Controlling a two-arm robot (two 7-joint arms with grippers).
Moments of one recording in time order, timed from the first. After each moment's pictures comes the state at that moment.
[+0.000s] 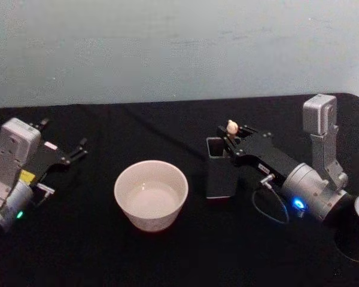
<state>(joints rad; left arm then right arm) -0.20 0.60 0.45 -1.41 -0.25 -0.12 0.03 0.19 0.35 -0.33 -1.47 0.43 -0.03 0.39</state>
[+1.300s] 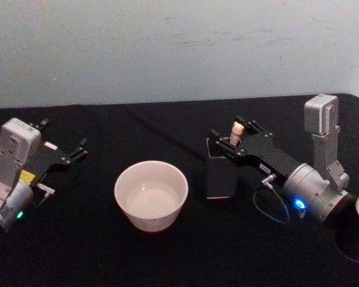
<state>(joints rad) -0.20 0.60 0.45 -1.41 -0.25 -0.12 0.03 0.18 0.35 -0.33 -1.47 0.43 -0.02 0.39</state>
